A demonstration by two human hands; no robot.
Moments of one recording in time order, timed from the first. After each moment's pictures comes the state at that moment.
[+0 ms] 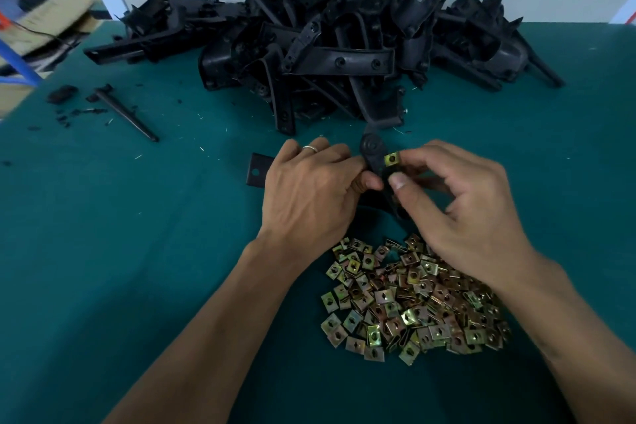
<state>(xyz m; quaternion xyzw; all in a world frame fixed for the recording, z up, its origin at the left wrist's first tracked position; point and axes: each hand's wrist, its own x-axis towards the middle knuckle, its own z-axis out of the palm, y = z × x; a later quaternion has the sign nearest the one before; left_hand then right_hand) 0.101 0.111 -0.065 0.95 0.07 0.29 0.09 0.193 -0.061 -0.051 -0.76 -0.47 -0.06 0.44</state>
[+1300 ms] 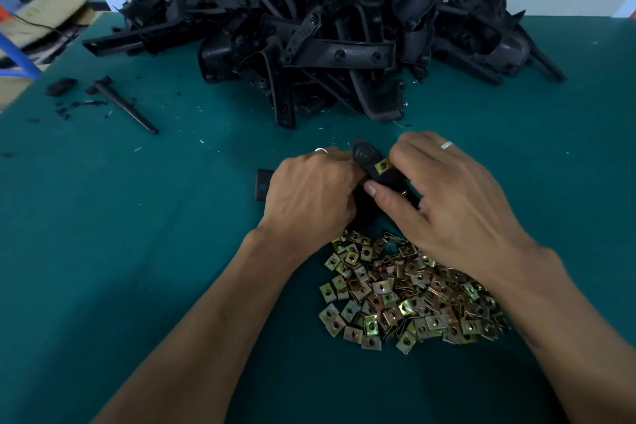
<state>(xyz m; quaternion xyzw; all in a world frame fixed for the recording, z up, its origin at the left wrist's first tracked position) 0.100 0.106 -0.058 0.96 0.04 0.26 0.08 0.188 -0.054 -0.042 -0.79 -0.55 -0.15 0.23</state>
